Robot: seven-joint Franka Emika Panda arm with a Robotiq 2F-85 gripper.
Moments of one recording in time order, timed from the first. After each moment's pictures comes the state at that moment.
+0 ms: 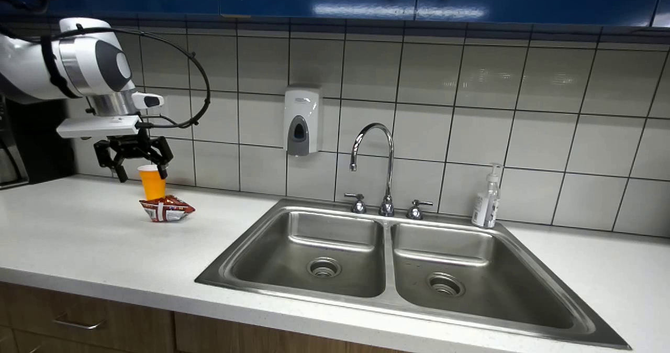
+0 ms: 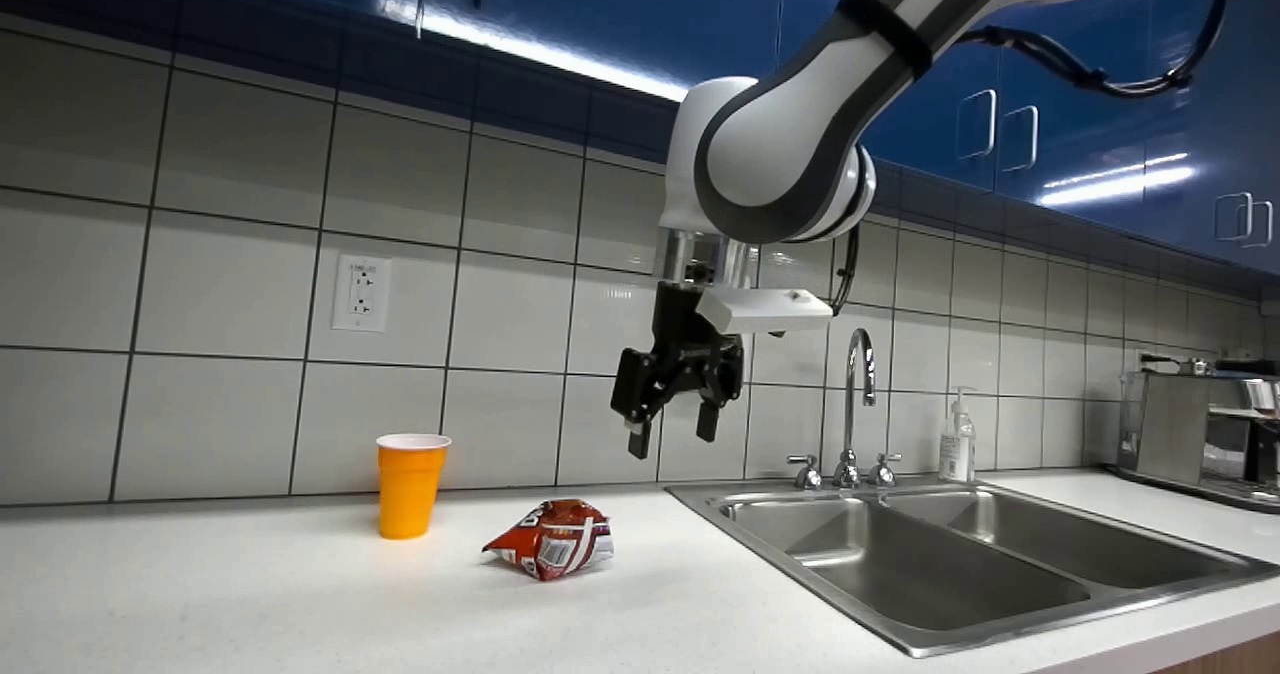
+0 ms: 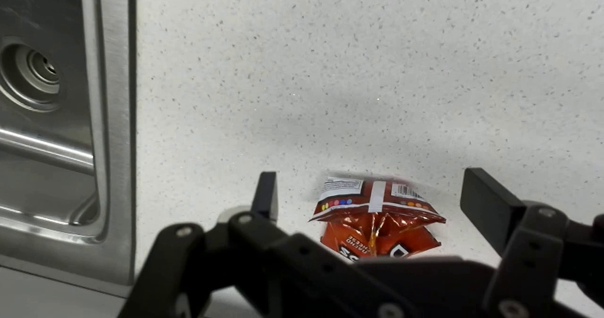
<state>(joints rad) 0.15 -0.03 0.25 -2.35 -0.24 2.52 0.24</state>
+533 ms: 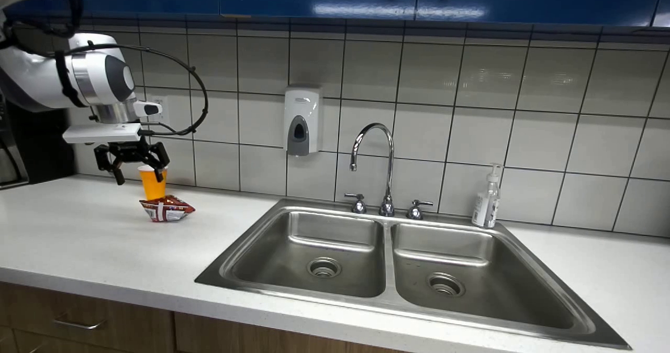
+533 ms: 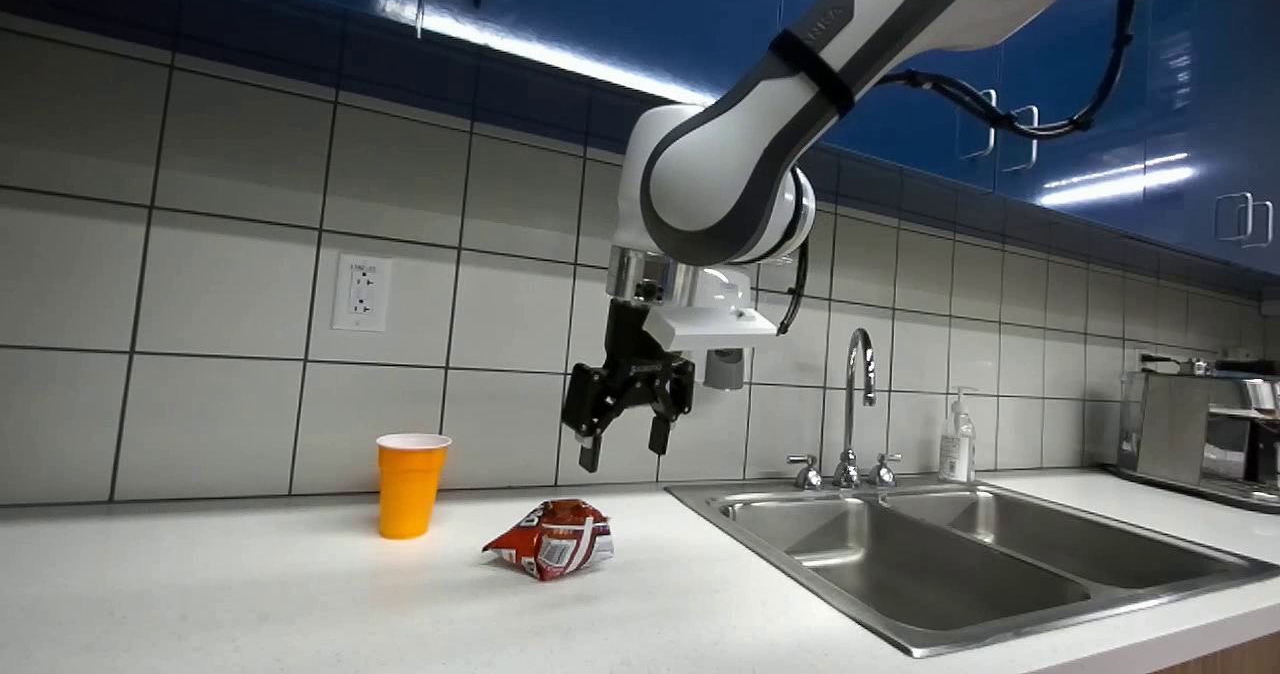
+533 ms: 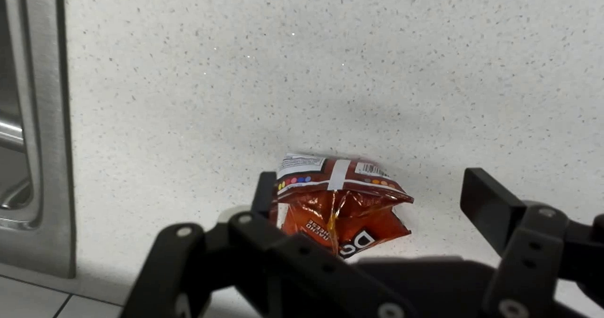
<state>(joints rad) 0.20 0.13 0.24 -2.21 -0.26 2.52 0.24</state>
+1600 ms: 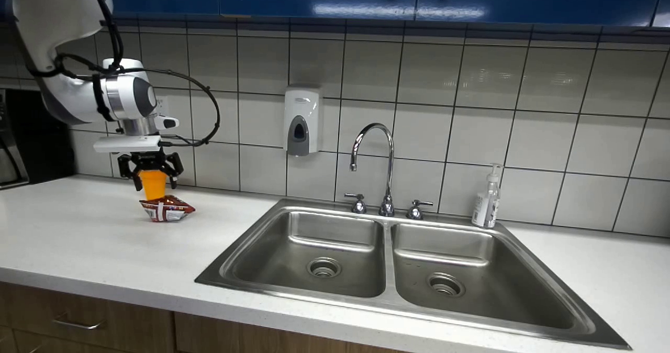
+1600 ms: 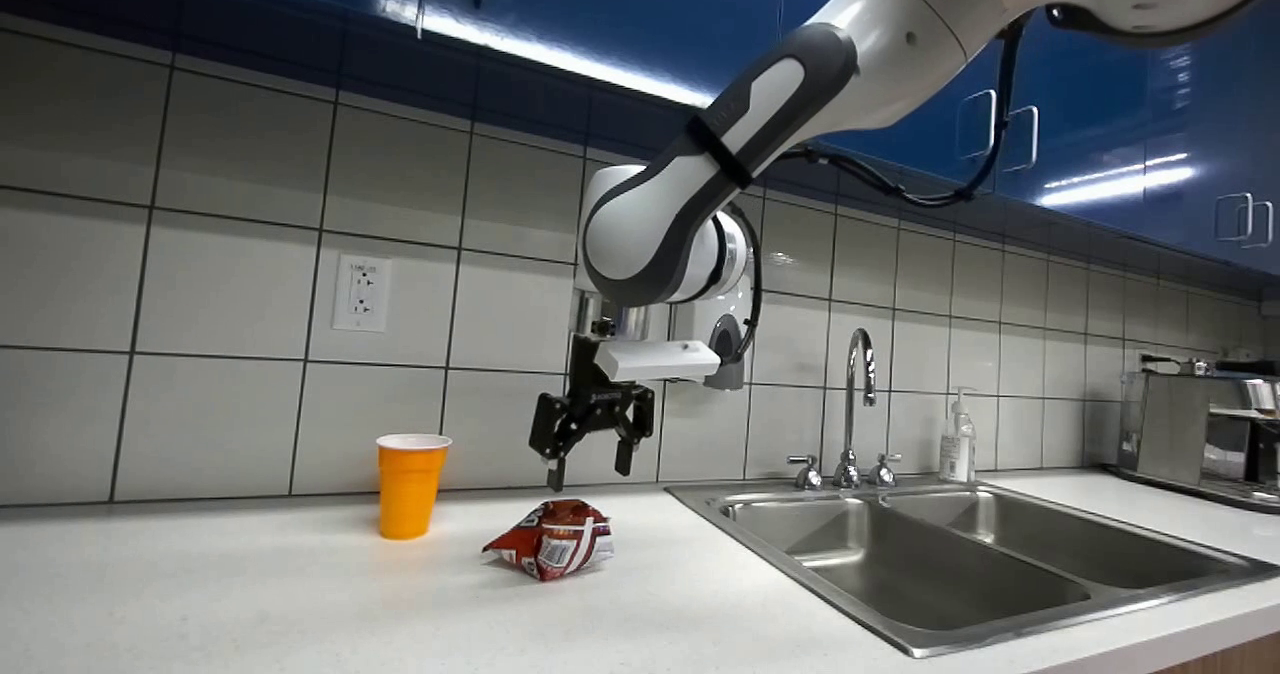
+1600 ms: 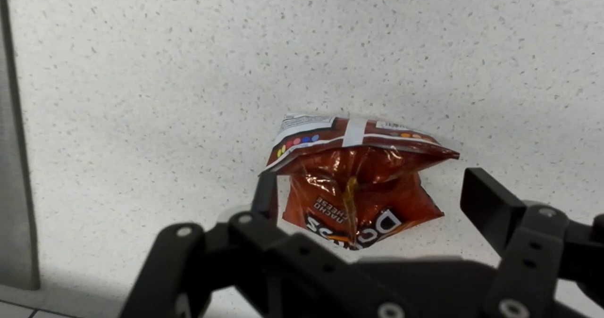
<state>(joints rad) 0.25 0.37 0.17 -1.94 -0.25 2.46 0.22</state>
